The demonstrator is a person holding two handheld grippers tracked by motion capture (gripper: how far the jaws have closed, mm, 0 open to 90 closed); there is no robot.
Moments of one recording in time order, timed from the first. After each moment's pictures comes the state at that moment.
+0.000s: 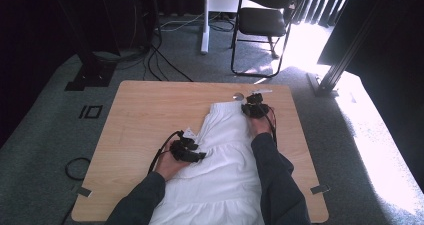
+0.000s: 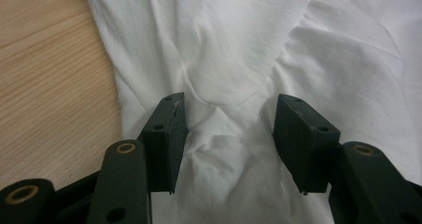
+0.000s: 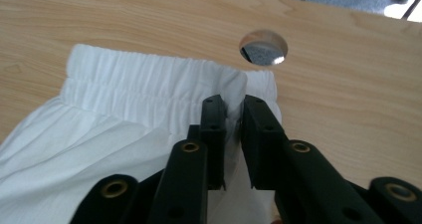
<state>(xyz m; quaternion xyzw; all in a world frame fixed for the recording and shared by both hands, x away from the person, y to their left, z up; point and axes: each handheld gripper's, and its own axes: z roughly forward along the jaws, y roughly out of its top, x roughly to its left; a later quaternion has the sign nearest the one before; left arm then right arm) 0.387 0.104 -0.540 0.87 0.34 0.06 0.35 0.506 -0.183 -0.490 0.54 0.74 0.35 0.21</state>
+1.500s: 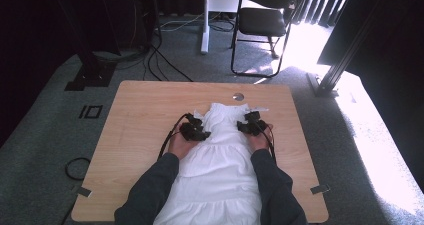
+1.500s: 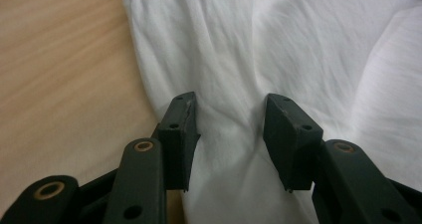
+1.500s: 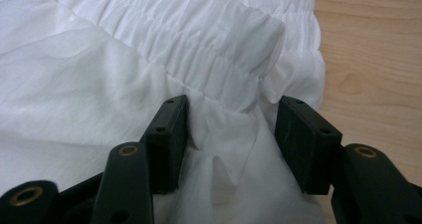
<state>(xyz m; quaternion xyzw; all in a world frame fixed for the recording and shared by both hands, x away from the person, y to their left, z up) 0.452 0.080 -0.540 0.86 0.38 0.11 0.34 0.477 -0.179 -0.551 0.55 0.74 0.33 0.21</state>
